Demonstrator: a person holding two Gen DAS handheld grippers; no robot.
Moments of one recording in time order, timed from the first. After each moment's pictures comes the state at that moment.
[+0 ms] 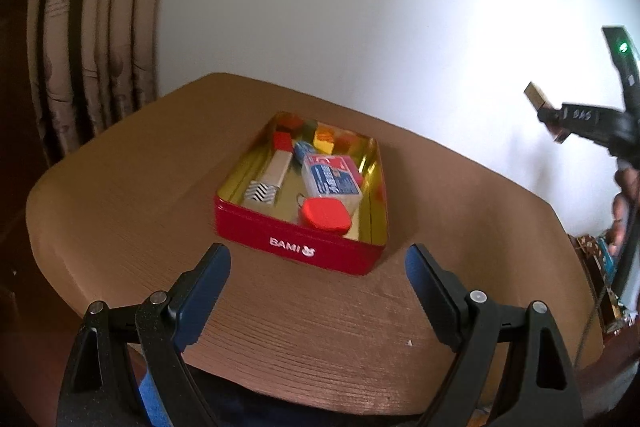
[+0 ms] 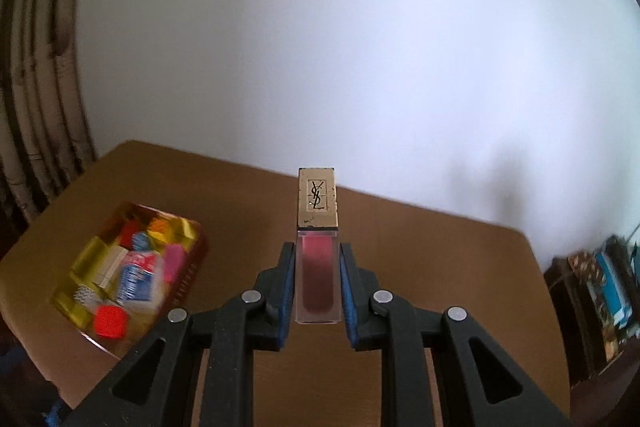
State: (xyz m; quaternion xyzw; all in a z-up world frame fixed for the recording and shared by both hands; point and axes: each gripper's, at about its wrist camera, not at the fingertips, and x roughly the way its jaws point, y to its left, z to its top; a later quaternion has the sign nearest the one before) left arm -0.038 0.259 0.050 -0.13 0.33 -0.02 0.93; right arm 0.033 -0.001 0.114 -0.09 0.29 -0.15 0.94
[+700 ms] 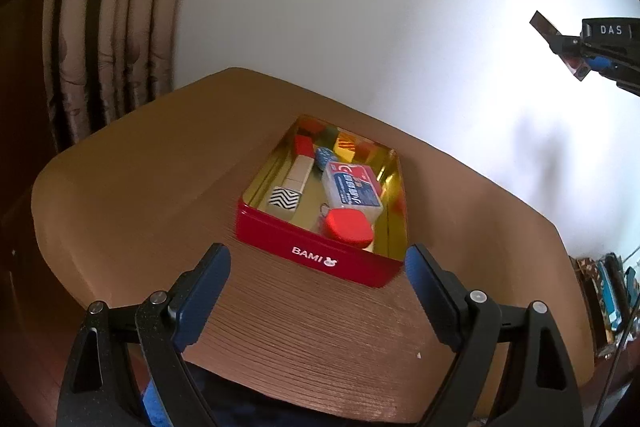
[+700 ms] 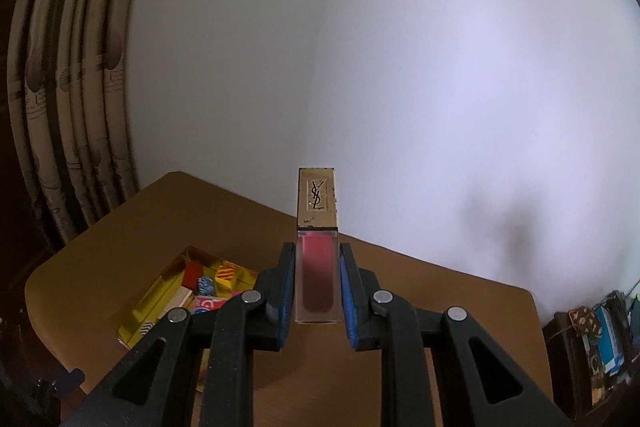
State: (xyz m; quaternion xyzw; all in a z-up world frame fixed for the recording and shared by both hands) left arm -0.032 0.282 0.049 -0.16 0.34 0.00 0.93; right arm 0.024 0.093 0.195 -0.14 0.25 -0.10 0.95
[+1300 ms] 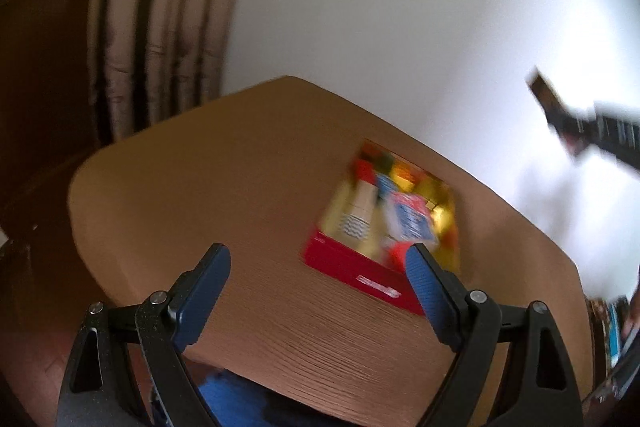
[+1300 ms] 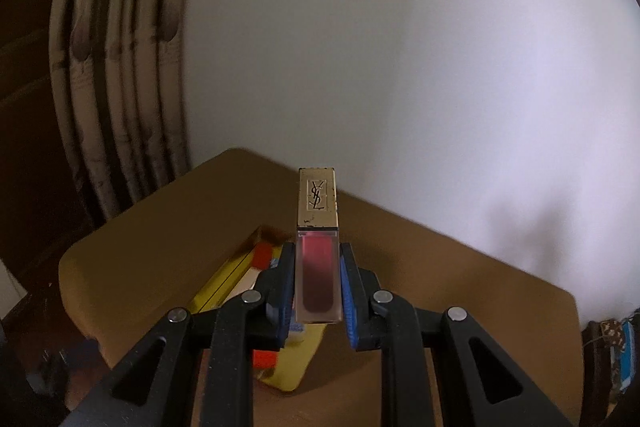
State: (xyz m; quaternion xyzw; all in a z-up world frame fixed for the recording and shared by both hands) left arm -0.033 0.347 0.057 -0.20 0.33 0.08 0.92; right arm 0.037 0.157 0.147 -0.14 0.29 -0.02 0.95
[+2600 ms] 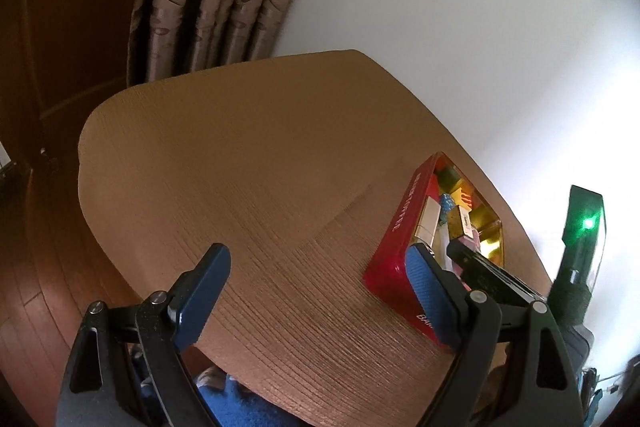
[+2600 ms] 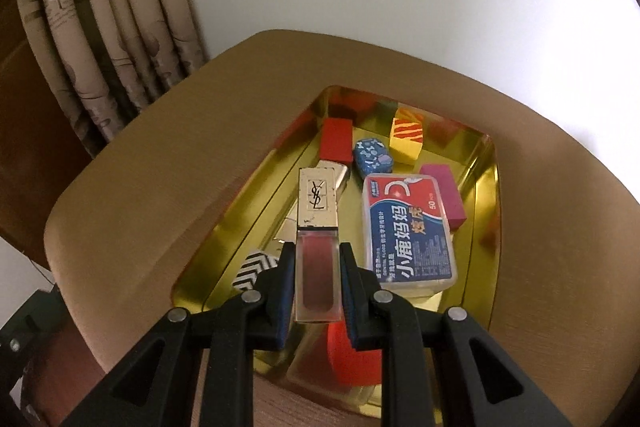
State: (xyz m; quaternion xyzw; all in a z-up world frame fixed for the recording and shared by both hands) left arm -0.001 0.407 0.013 -0.30 0.38 0.13 0.87; right arm 0.133 0.171 -0.036 -0.07 0.46 0.02 0.89
